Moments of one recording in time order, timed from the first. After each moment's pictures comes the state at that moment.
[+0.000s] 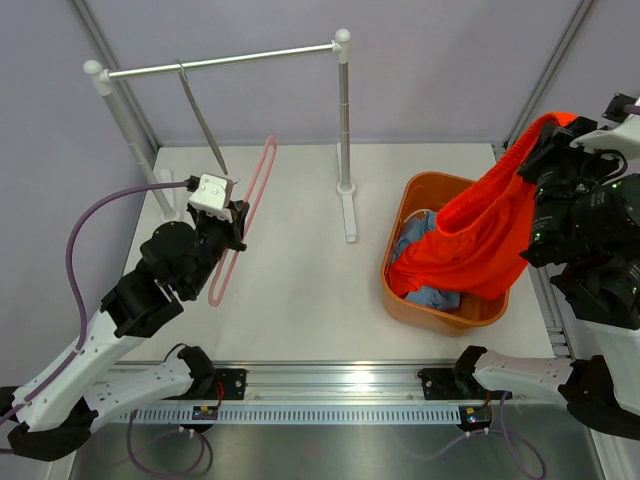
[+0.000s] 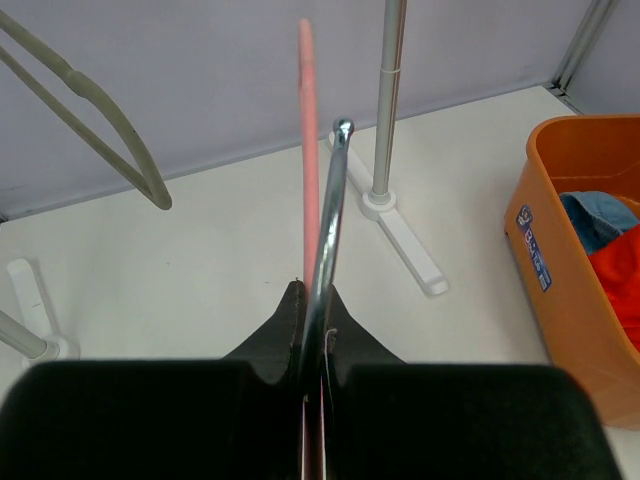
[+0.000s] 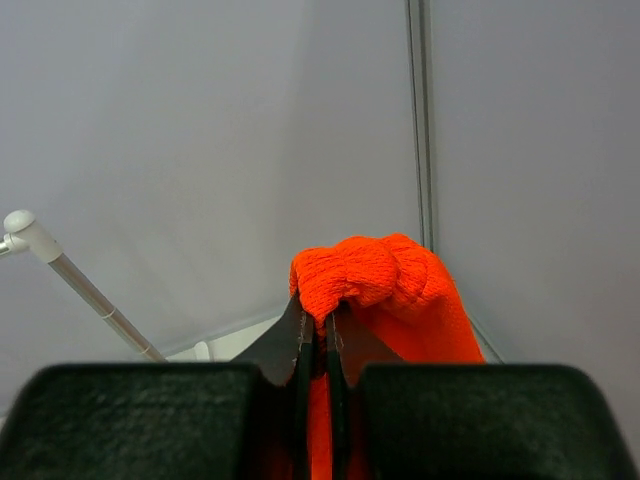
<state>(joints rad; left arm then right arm) -0.85 0.78 1.12 -0.42 -0.50 -0.03 0.87 1.06 1.86 -0.39 1.15 -0.19</state>
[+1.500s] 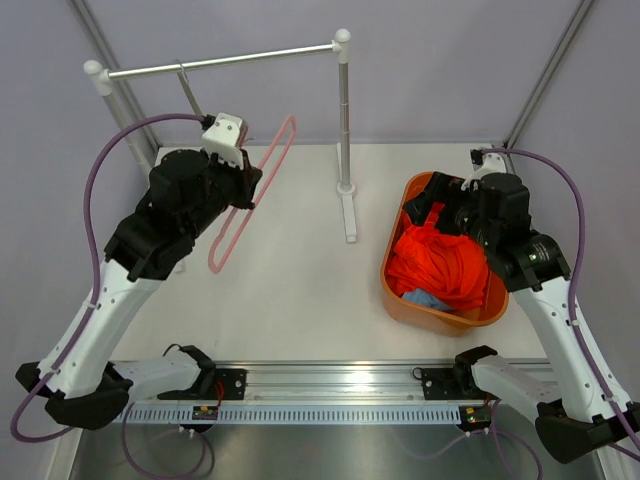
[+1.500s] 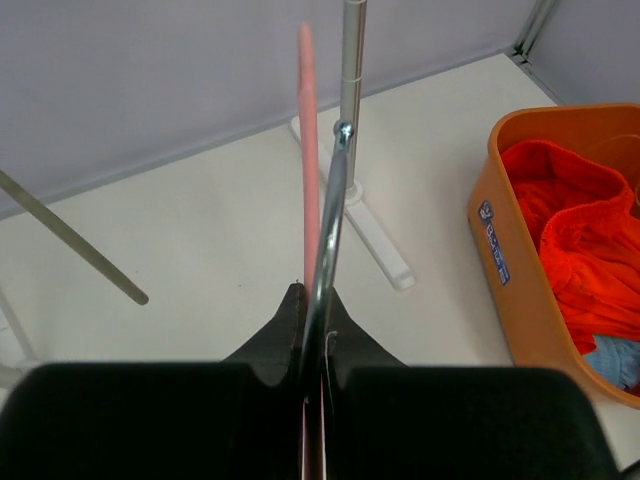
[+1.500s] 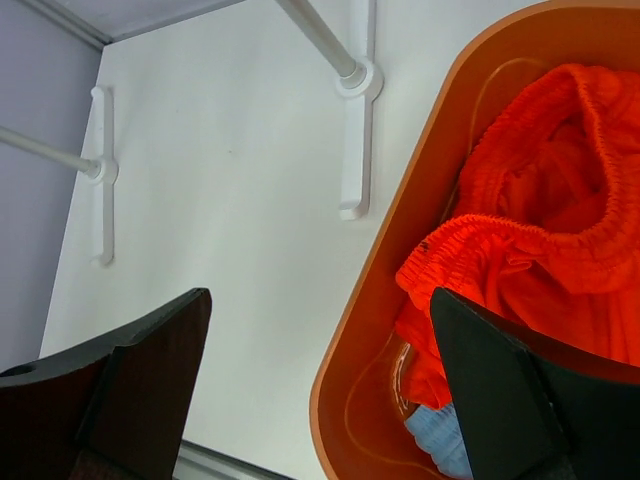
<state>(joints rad) -0.67 1.10 1.56 -0.67 -0.21 -0.07 0.33 0.98 1.26 -0.71 -0.03 0.50</state>
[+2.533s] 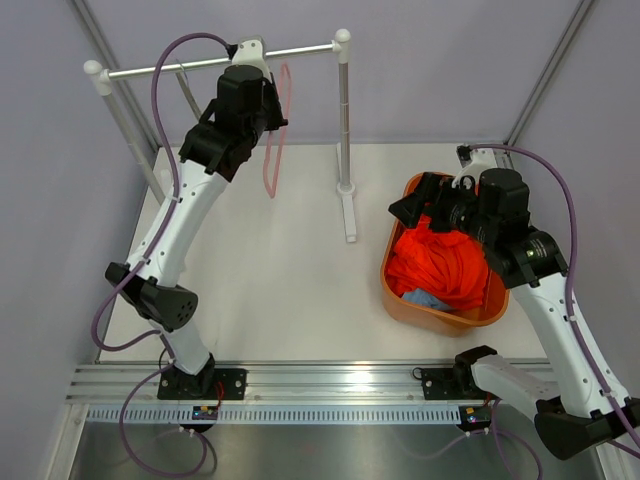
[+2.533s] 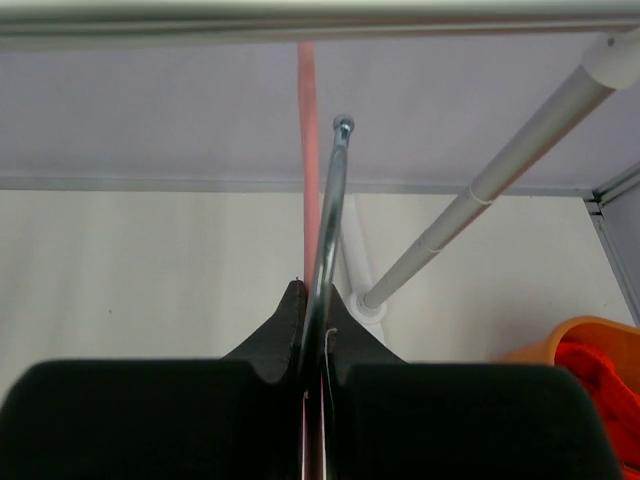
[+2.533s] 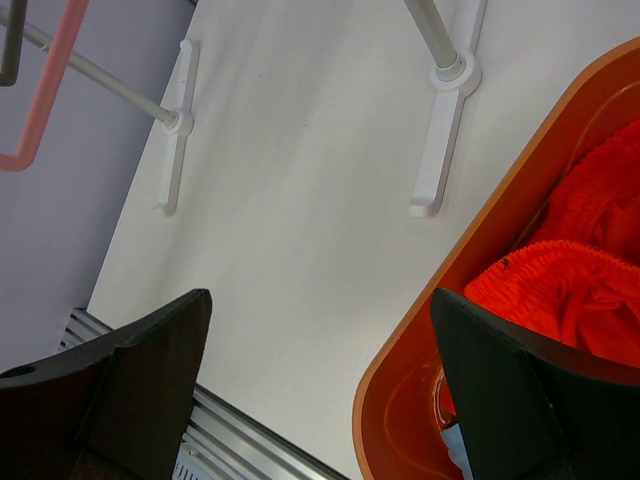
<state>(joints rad) -0.49 1.74 2.14 -0.67 -0.31 -0.31 0.33 1.00 1.27 -0.65 -0.25 0.46</state>
